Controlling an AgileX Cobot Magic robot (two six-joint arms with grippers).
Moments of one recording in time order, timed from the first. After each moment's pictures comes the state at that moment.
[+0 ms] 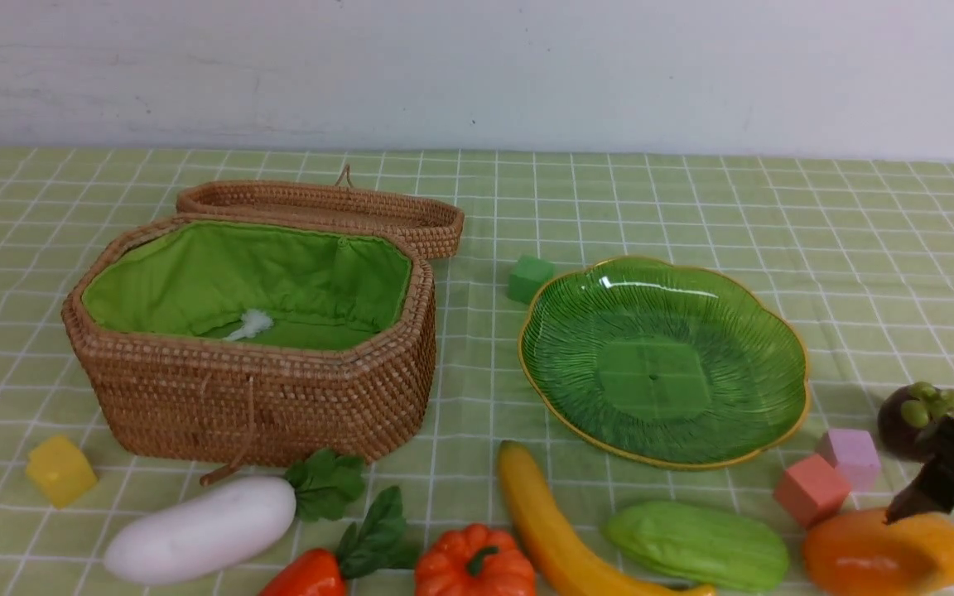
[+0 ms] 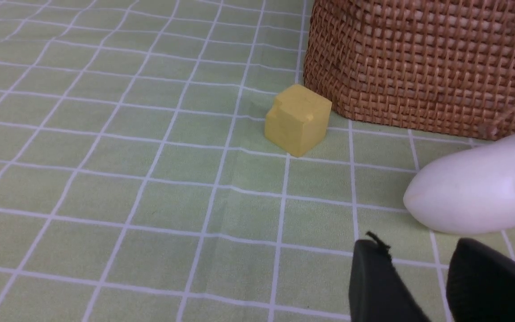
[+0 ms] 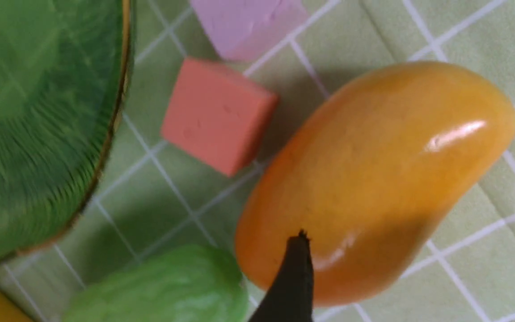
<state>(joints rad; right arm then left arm) -0.05 1.28 -0.67 0.29 0.65 0.50 0.00 -0.01 0.03 0.15 0.39 -0.27</state>
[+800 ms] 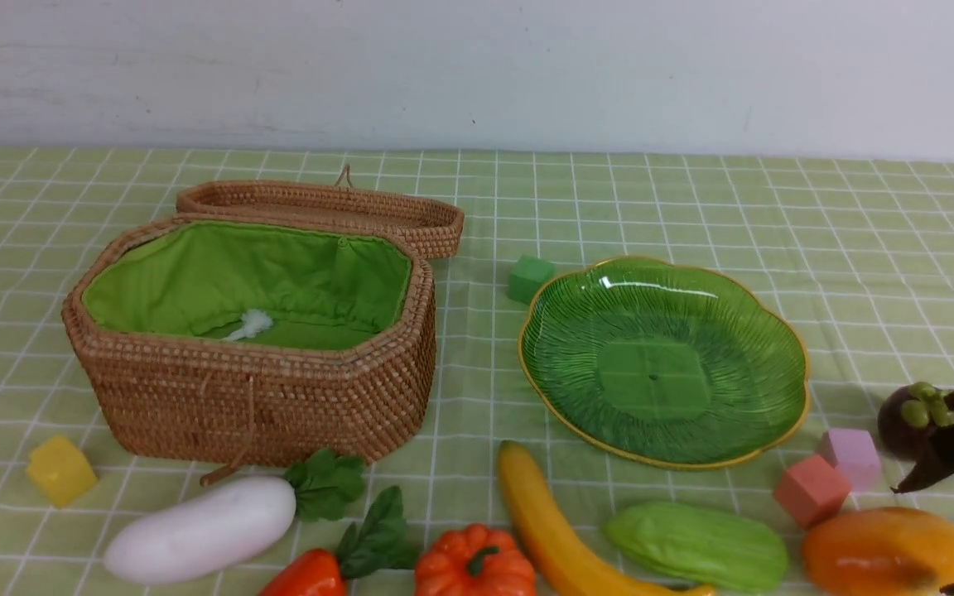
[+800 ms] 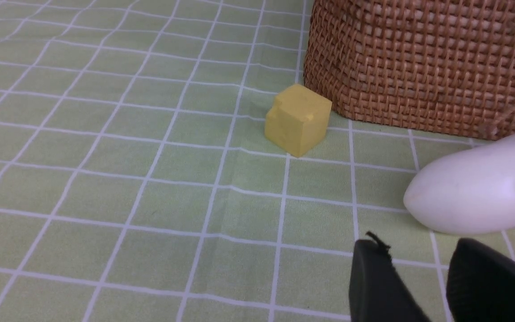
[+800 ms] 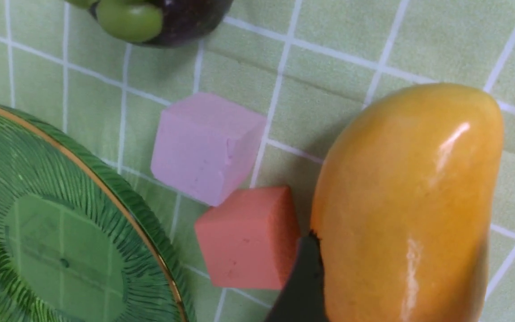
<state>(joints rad) -0.05 1.35 -0.68 0.28 0.58 1.09 0.00 -0.01 0.03 0.15 0.39 -0.27</state>
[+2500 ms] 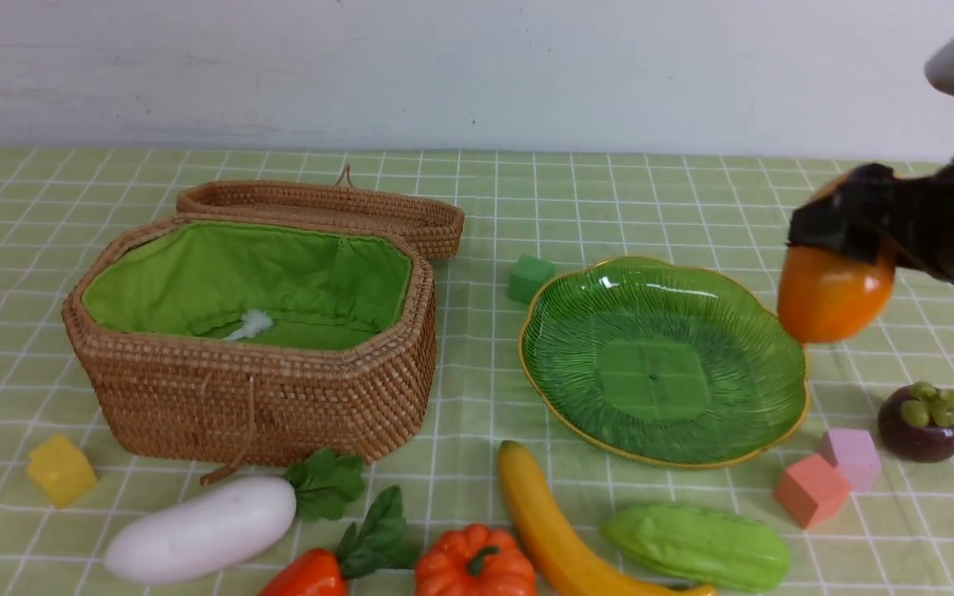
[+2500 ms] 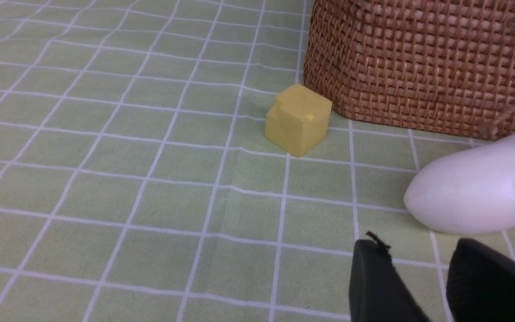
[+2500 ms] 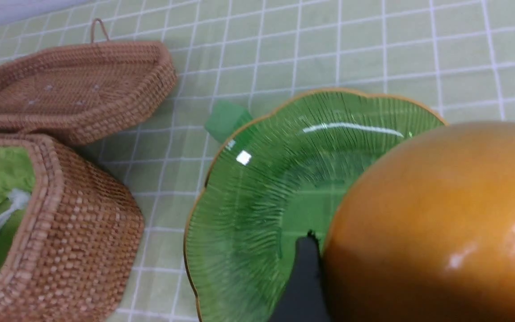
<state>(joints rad) 0.07 1.42 -1.09 0.64 0.45 -0.31 0.00 -0.01 0.03 0.15 0.39 -0.27</state>
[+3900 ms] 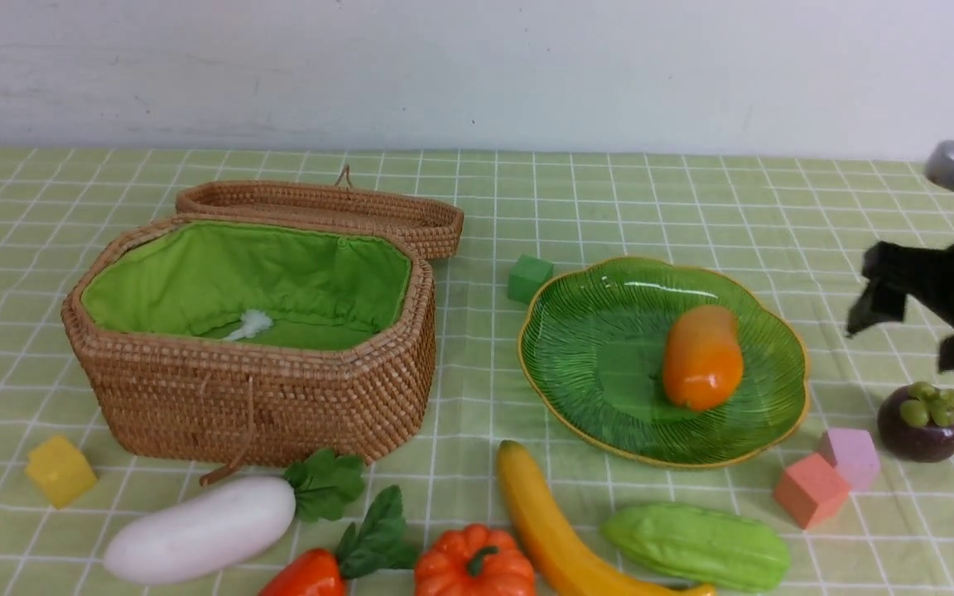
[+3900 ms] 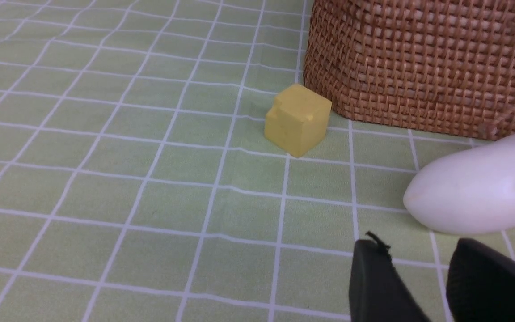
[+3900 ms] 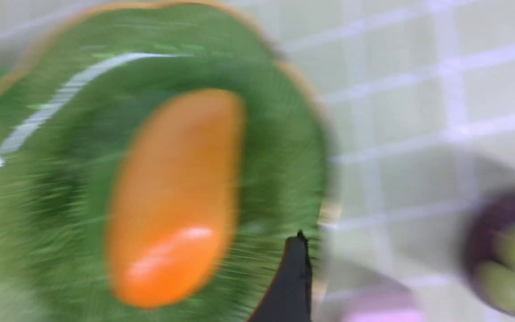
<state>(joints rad) -0.10 1.68 -1.22 0.26 0.70 0.11 0.00 -0.01 0.03 0.15 0.39 -0.27</state>
